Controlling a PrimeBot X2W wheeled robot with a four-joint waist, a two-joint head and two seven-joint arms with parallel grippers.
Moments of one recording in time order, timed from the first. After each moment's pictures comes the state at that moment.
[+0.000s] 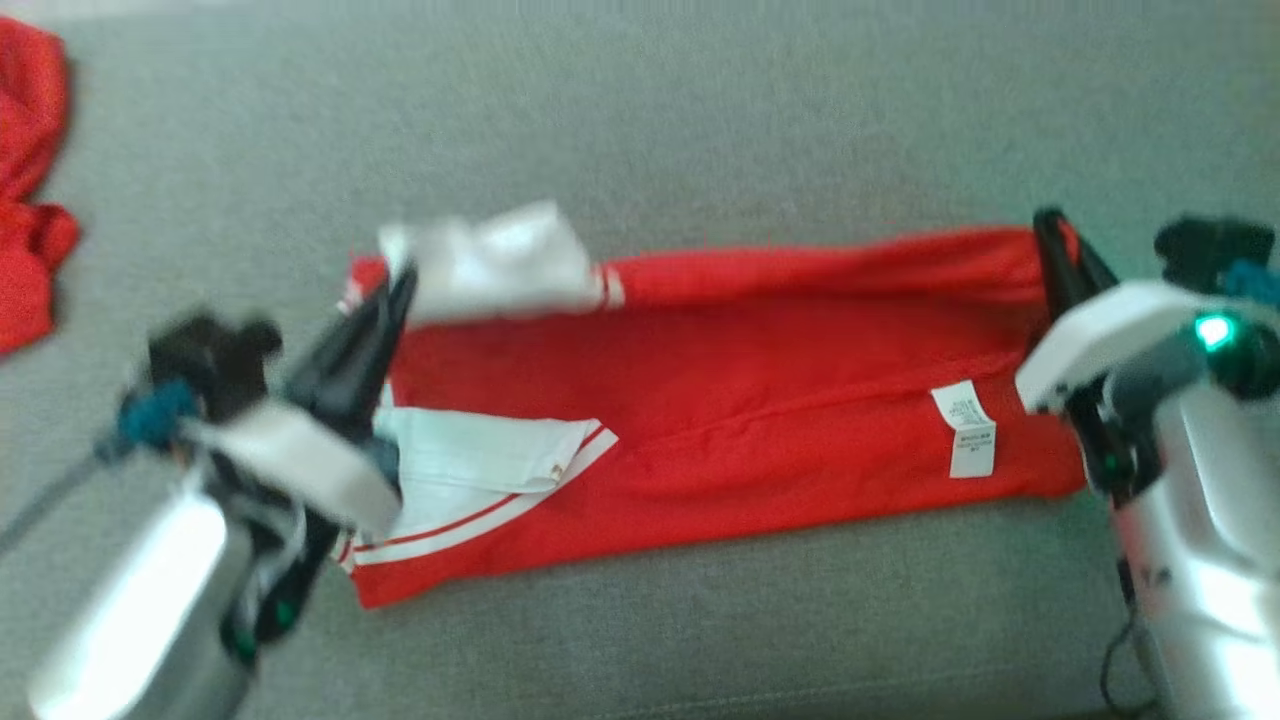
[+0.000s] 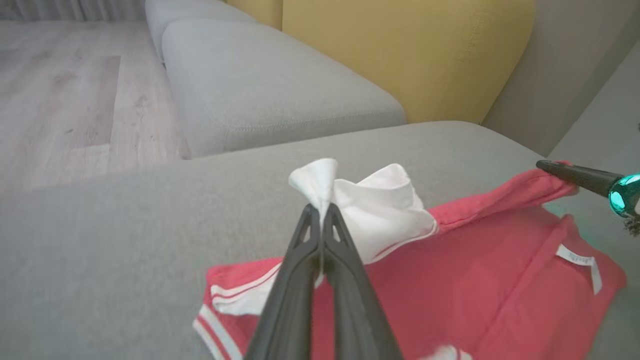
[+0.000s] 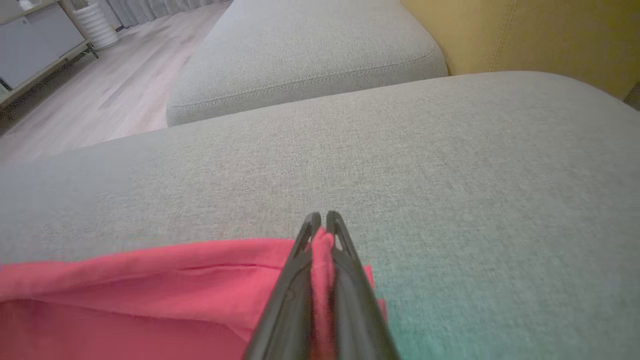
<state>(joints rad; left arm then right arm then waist) -0.43 0.52 -0.56 -0.01 -0.68 -0.02 0.13 -0.54 -0.18 0.06 0.59 0.32 0.13 0.10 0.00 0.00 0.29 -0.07</state>
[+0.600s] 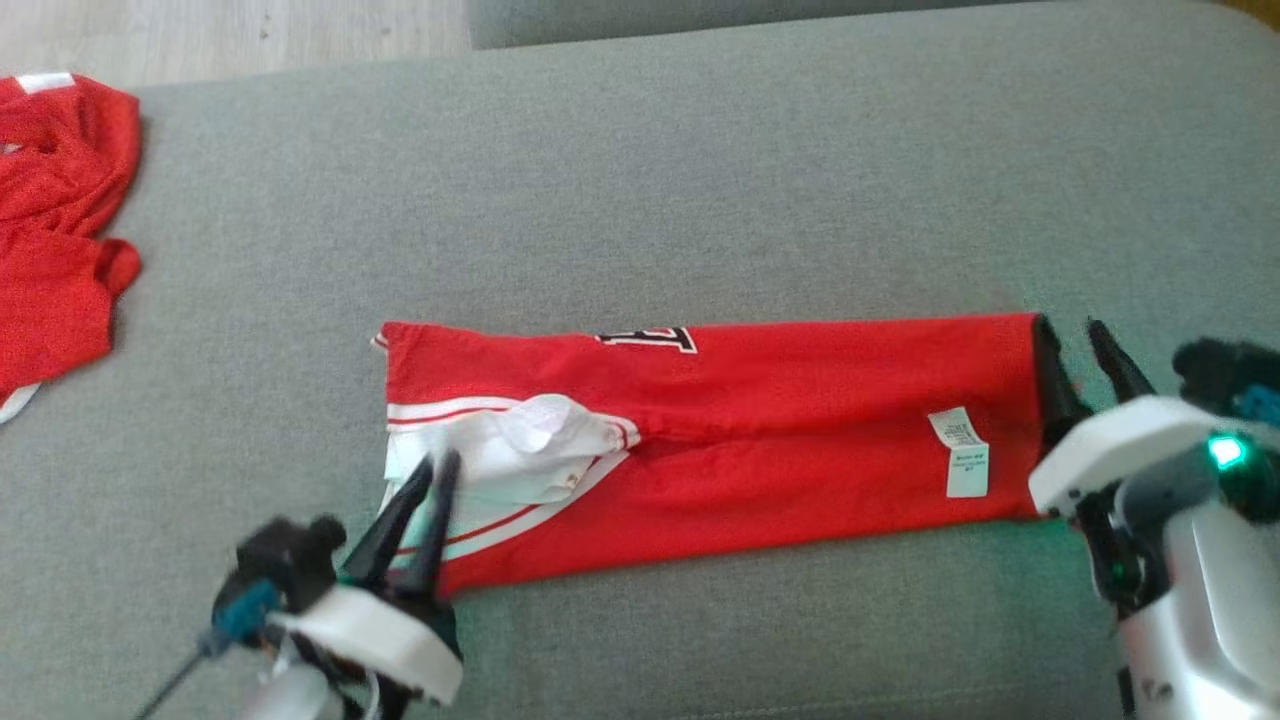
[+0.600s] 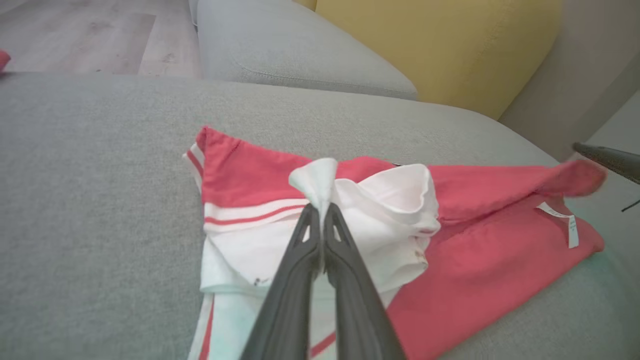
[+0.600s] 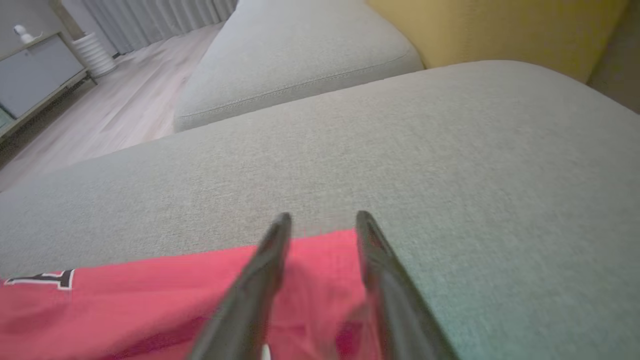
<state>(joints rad) -0.19 0.41 -0.63 0.18 -0.69 0.00 -0.13 -0.29 -0.12 -0.05 0.41 0.29 0.13 0.12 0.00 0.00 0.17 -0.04</state>
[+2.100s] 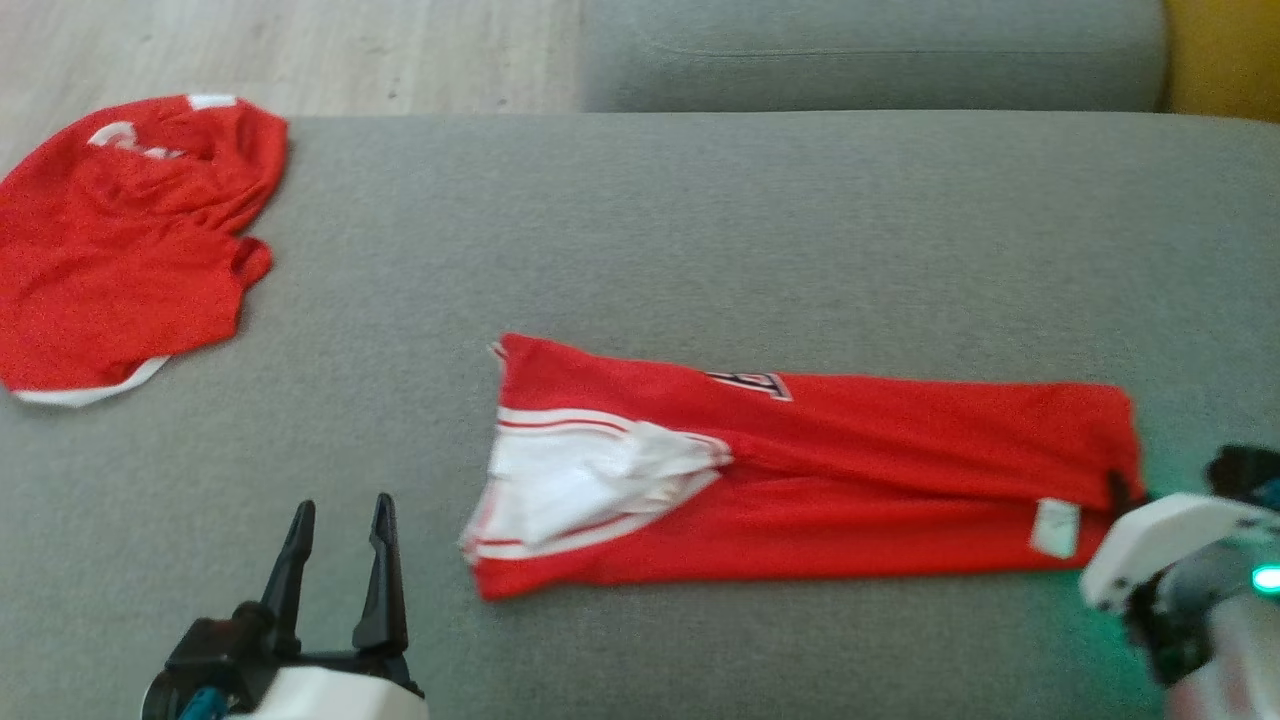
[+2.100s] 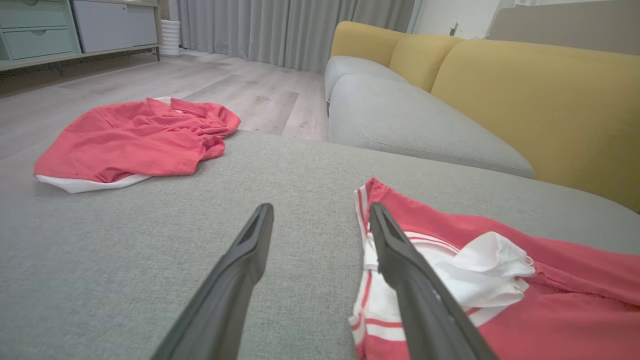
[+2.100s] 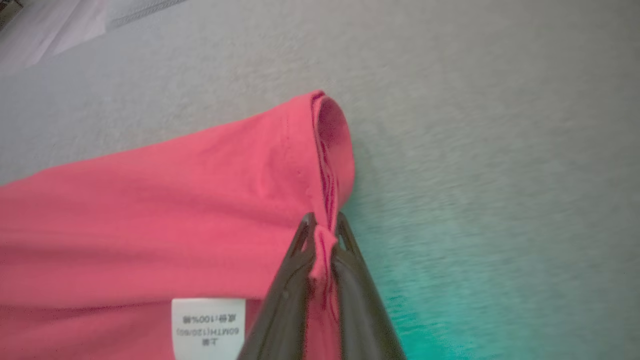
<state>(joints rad) 0.05 0.35 -0.45 0.04 -0.62 0.23 -0.23 -0.23 -0.11 -0.25 0.64 0.18 0.13 0.21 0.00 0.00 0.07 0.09</state>
